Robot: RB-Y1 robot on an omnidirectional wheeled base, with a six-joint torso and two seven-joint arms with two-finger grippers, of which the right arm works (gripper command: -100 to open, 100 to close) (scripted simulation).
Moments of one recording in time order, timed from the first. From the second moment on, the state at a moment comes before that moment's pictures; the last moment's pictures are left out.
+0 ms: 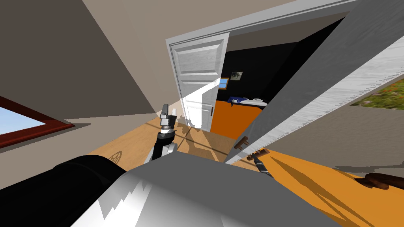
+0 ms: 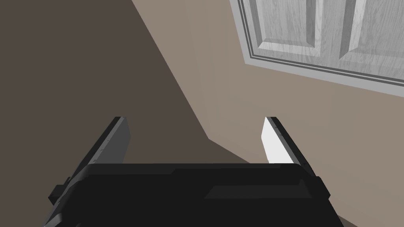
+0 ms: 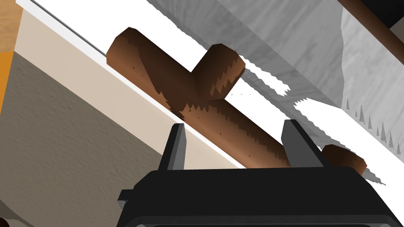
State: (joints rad) arm 0.14 -0.47 -0.01 -0.52 0.02 -0.95 0.16
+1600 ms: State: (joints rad) arm 0.13 -0.48 0.01 -0.50 0.03 -0.96 0.15
